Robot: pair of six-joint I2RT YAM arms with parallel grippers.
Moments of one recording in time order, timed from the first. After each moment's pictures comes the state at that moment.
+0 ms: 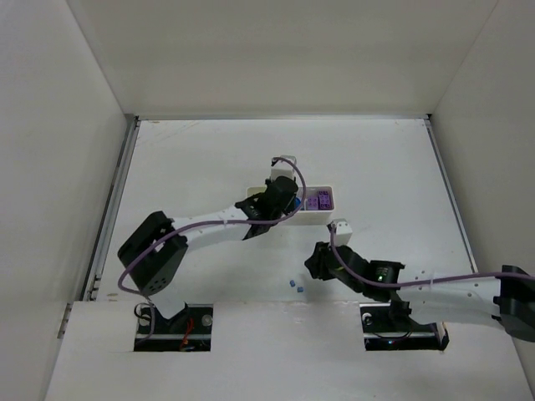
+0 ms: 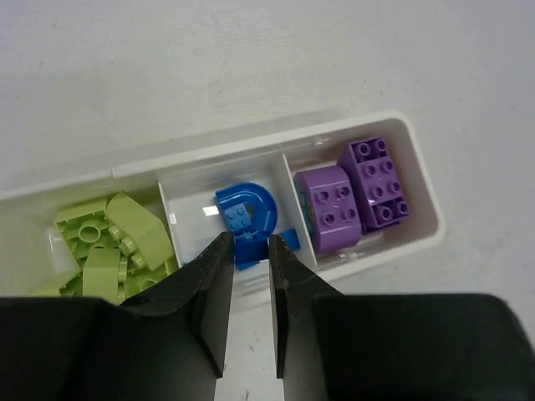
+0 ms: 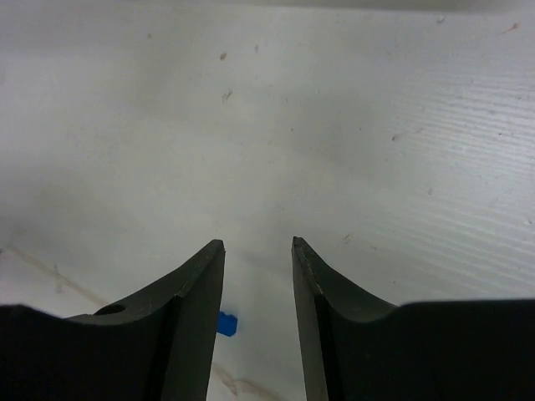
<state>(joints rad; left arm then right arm) -0.92 1.61 0.99 0.08 -0.46 -0.50 1.17 0.93 0.36 -0.09 0.47 0.84</state>
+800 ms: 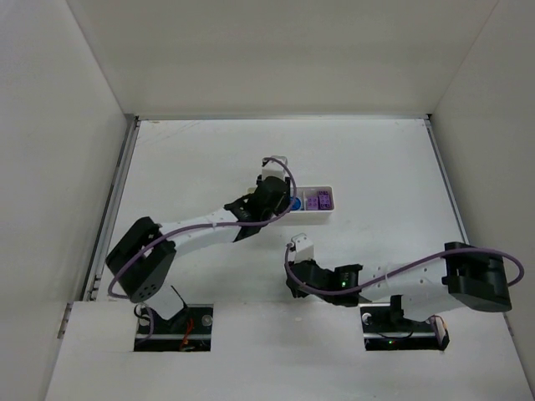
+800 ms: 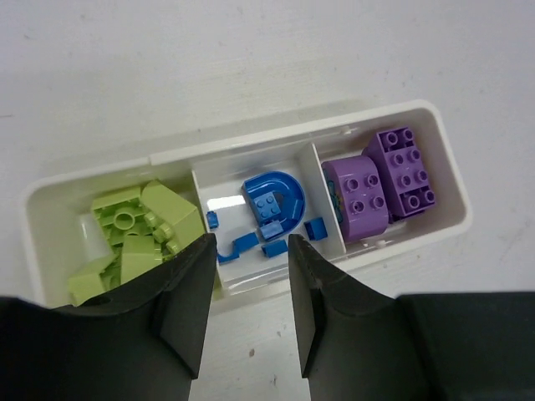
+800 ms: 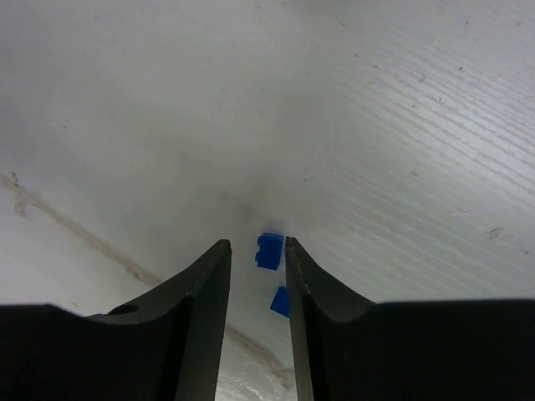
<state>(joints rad) -0.87 1.60 0.96 0.08 -0.42 -0.47 1.38 1.32 0.54 -0.08 0.46 0.77</state>
